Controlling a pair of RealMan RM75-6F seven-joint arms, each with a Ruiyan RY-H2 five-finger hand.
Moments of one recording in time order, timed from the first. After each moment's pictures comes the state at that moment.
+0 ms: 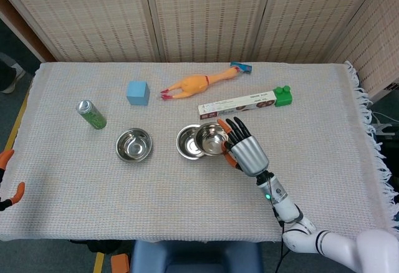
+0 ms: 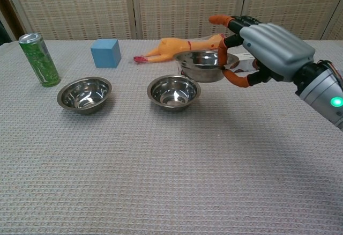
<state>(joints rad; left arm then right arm) -0.11 -1.08 -0.10 -1.48 1.38 1.41 -0.21 0.63 -1.77 0.19 -1.09 -1.64 1.28 -0.09</state>
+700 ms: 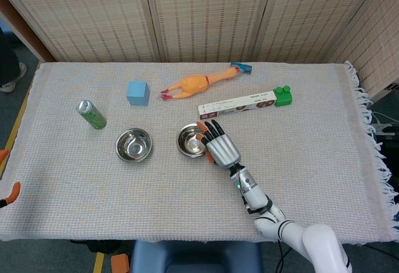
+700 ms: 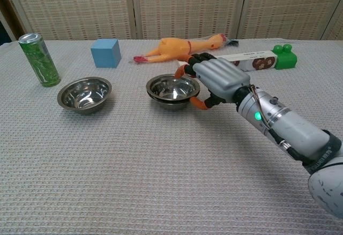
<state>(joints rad) -0.11 -1.06 -0.10 -1.47 1.38 1.39 -0.28 0.81 -2.08 0.20 -0.61 -1.54 1.10 0.03</state>
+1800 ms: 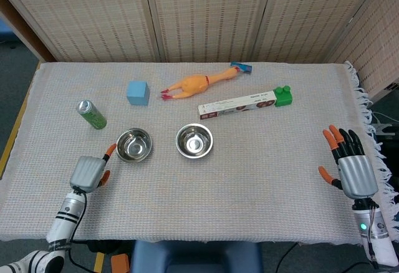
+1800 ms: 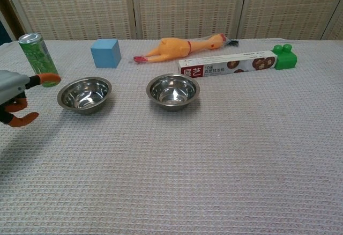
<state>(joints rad) -0.44 -1.51 -0.15 -1.40 1.31 1.11 0.49 0.24 -1.27 0.04 -1.39 -1.48 1.54 0.00</state>
